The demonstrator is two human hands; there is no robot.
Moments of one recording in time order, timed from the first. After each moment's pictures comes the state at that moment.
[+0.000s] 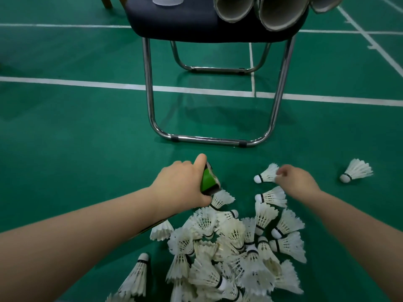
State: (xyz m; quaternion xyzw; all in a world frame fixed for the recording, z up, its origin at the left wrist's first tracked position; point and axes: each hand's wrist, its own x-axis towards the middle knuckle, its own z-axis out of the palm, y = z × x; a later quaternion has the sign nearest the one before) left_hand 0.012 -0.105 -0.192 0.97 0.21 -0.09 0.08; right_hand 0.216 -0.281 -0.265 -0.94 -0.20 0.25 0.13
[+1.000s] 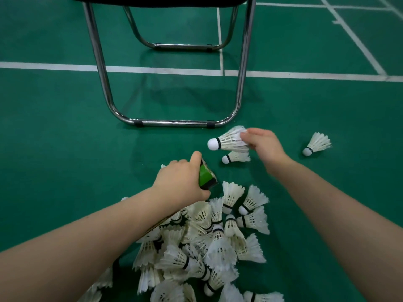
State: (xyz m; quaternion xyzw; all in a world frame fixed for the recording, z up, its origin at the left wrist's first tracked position) left_hand 0.056 -0.170 -0.239 0.96 0.21 -0.11 0.12; right_hand 0.217 -0.290 -0.240 -0.77 -0.16 0.31 0.53
